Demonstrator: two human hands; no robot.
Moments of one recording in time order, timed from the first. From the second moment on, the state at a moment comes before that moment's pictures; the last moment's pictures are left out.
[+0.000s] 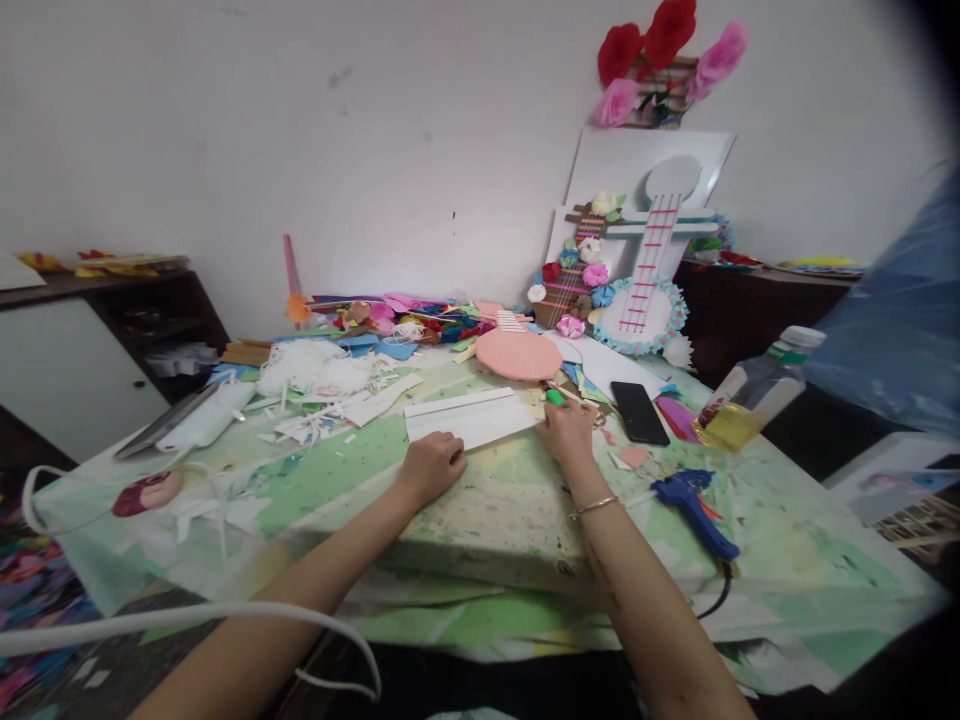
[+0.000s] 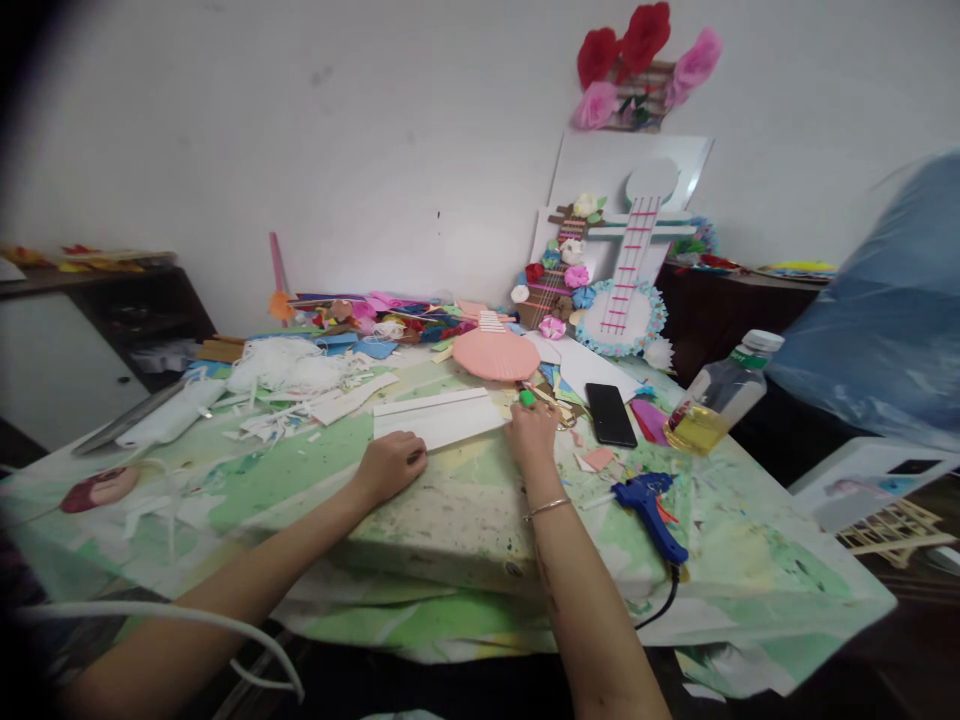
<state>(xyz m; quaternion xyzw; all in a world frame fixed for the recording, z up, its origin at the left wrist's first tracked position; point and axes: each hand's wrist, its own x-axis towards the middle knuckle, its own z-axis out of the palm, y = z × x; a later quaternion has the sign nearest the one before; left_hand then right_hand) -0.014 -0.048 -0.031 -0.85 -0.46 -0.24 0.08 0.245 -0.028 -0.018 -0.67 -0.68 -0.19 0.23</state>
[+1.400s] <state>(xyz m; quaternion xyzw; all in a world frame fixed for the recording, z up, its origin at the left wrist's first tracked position) -0.035 -0.071 -0.030 -0.85 -0.48 -0.17 0.16 0.165 -0.048 -0.020 -0.40 -0.89 -0.14 0.15</state>
